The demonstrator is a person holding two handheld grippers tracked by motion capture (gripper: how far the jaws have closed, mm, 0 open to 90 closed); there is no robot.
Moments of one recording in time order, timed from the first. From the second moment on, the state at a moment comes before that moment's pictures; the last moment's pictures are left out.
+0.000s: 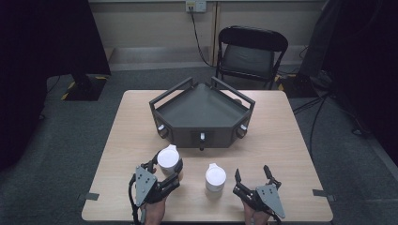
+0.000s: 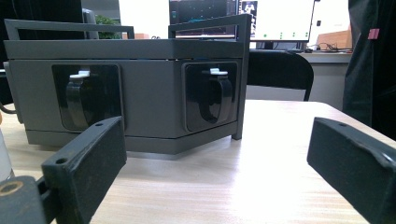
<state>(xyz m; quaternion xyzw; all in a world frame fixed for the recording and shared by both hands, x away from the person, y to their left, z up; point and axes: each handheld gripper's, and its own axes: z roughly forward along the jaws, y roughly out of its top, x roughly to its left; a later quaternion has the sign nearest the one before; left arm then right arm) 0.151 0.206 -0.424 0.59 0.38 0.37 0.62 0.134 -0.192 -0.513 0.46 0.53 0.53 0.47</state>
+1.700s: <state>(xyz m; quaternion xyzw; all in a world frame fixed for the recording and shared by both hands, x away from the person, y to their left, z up) 0.231 0.174 -0.355 0.60 0.37 0.37 0.61 0.134 -0.194 -0.513 0.46 0.53 0.54 0.47</state>
